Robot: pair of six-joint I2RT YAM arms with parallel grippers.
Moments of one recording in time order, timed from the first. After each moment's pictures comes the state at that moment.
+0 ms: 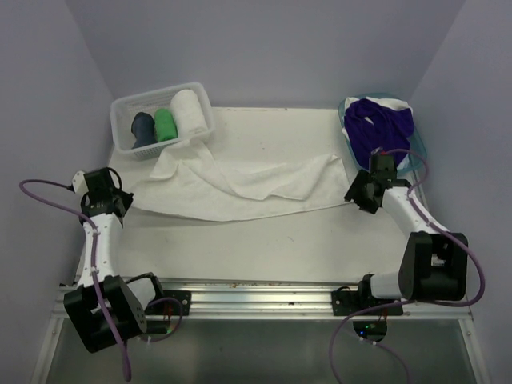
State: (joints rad) left arm 0.36 1.05 0.73 -0.48 -0.17 -0.74; right arm -0.02 1.38 0.85 -0.51 0.03 0.50
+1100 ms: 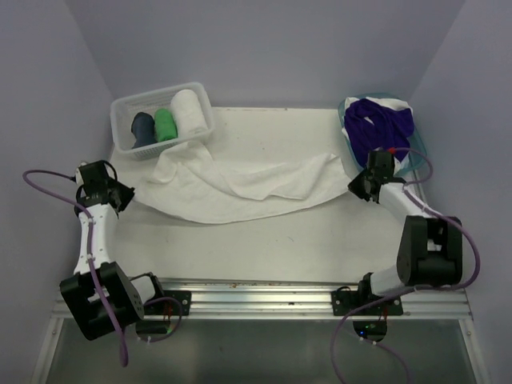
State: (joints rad) left arm 0.41 1.14 0.80 -0.50 0.00 -0.68; right arm -0.04 1.53 0.85 -0.25 0.07 0.74
